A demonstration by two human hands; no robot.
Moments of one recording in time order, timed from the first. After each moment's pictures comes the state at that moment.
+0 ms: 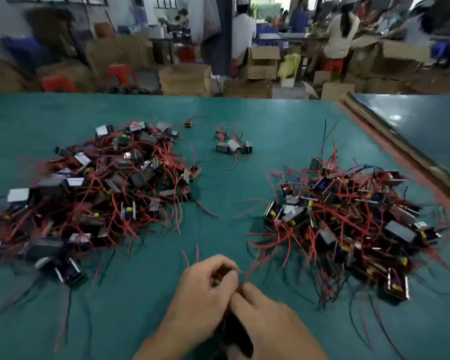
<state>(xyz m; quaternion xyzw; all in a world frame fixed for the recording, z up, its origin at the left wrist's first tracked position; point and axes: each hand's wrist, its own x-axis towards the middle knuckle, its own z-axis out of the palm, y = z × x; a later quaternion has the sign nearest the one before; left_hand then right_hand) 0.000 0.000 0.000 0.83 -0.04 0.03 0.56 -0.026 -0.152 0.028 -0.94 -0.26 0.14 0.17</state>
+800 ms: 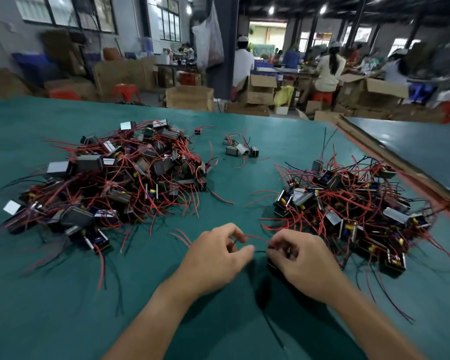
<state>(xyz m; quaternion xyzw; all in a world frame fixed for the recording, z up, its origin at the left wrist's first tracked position) -0.003 0.028 0.001 0.90 -0.08 0.04 0.43 0.004 -0.173 -0.002 -0.91 -0.18 -0.12 0.36</state>
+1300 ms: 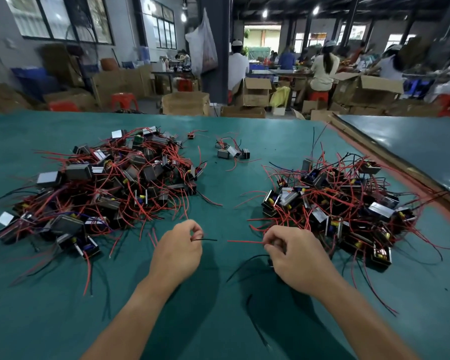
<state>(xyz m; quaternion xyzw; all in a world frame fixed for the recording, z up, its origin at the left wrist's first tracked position) 0.012 0.050 -0.006 0.94 0.08 0.09 0.33 0.002 -0.183 0.004 -0.93 -0.13 -0.09 0.32</state>
